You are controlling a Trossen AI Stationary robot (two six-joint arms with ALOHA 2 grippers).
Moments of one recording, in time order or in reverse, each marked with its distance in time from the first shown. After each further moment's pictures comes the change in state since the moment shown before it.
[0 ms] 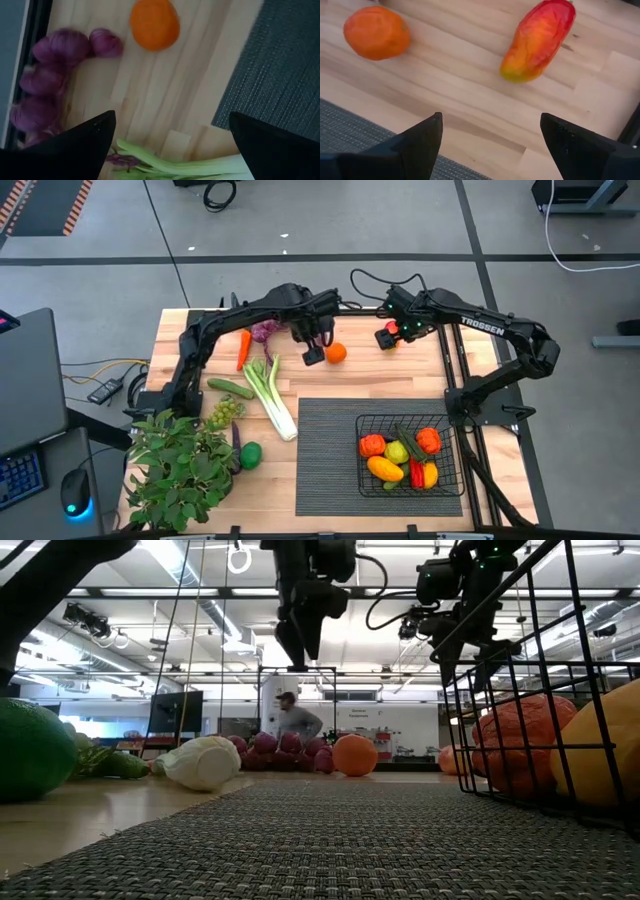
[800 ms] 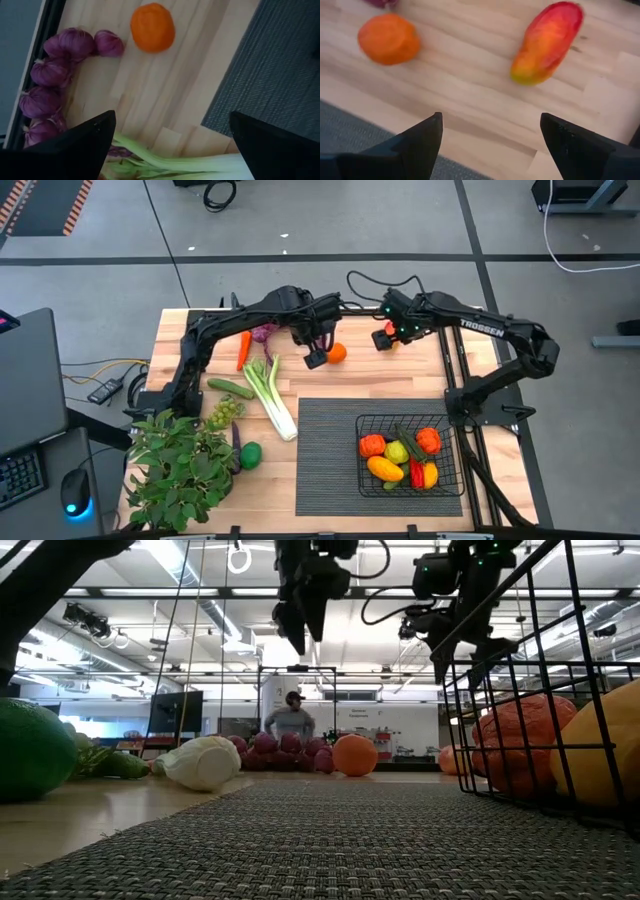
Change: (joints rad) left arm -0.058 0.002 0.096 -0.070 -0.049 -0.106; right arm 0.045 0.001 0.000 0.030 0.041 0.072
